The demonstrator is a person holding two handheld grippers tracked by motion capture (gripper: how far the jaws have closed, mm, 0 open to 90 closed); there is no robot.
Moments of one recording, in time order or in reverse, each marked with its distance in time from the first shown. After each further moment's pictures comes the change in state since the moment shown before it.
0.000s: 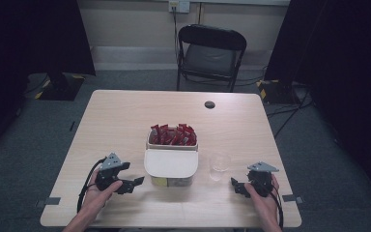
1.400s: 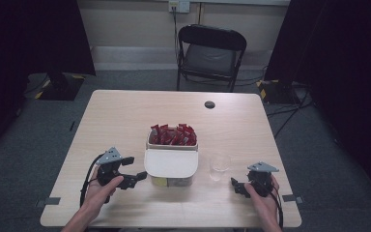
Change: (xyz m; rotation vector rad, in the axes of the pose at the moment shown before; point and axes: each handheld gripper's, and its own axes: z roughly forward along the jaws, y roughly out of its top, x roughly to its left) left arm -0.002 0.019 -0.004 -0.087 -0.067 -0.039; right arm 0.000 0.000 0.000 0.001 -0.004 0.004
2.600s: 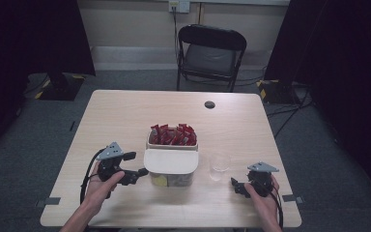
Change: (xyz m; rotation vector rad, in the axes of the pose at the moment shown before) left arm -0.007 0.023 -0.004 -0.021 -0.012 0.034; right arm 0.000 0.000 0.000 0.000 0.000 0.000
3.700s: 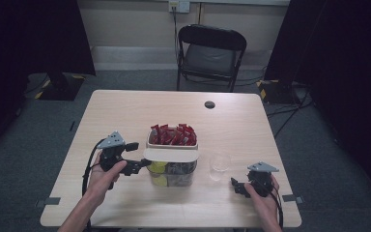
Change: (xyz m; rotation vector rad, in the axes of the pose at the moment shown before) left arm 0.003 0.030 0.002 -0.025 -0.017 -0.010; right arm 0.000 0.000 0.000 0.000 0.000 0.000
